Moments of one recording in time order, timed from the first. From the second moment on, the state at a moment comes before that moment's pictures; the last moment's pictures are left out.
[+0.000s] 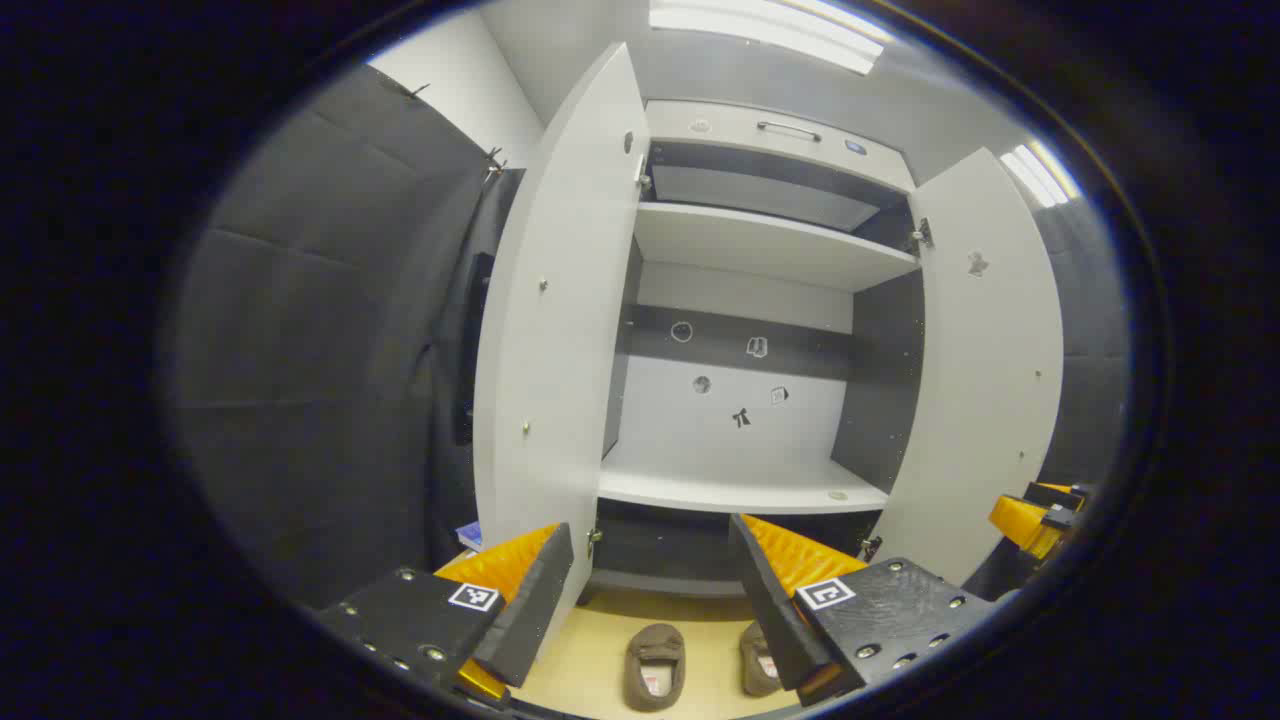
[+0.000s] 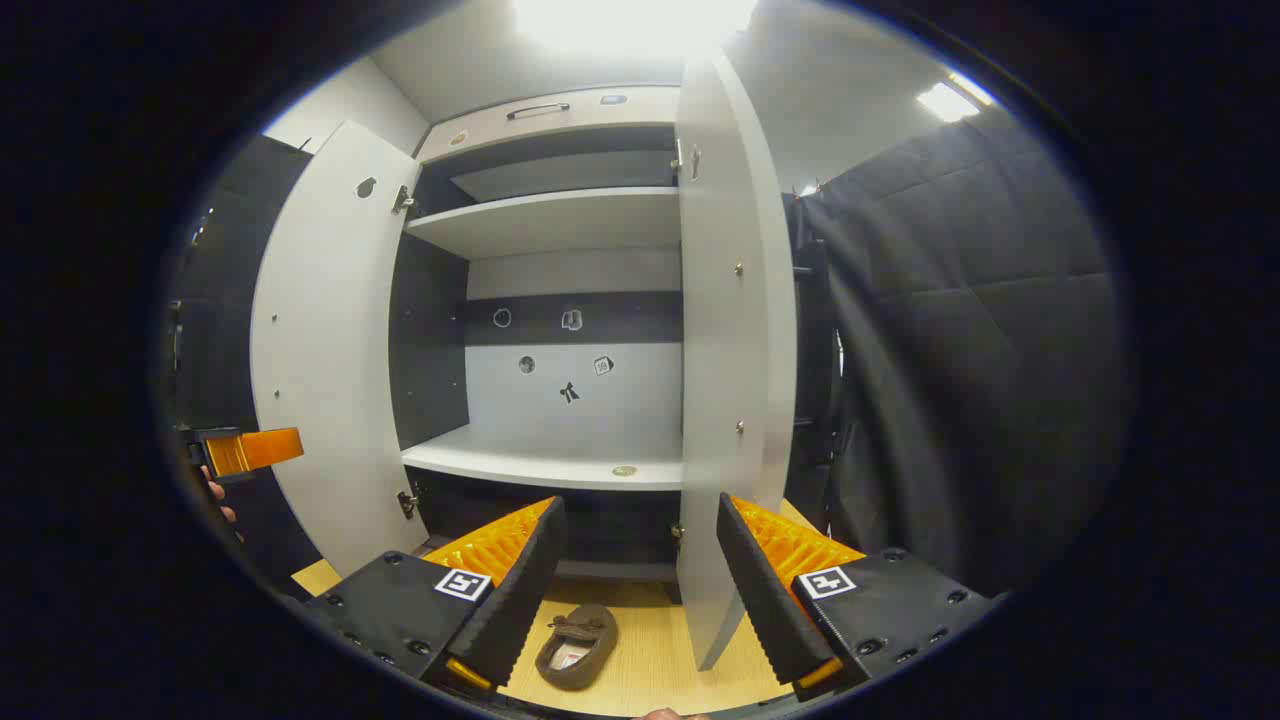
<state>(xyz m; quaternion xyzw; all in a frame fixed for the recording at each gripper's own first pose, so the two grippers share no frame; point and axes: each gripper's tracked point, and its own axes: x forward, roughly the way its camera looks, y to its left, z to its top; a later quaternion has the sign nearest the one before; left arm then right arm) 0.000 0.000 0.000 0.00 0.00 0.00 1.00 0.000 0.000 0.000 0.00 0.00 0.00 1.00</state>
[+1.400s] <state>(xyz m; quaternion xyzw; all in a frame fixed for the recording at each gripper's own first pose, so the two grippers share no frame) -0.016 0.010 -0.035 0.01 0.02 -0.02 1.00 0.055 0.048 0.020 -0.01 0.04 0.05 1.00</state>
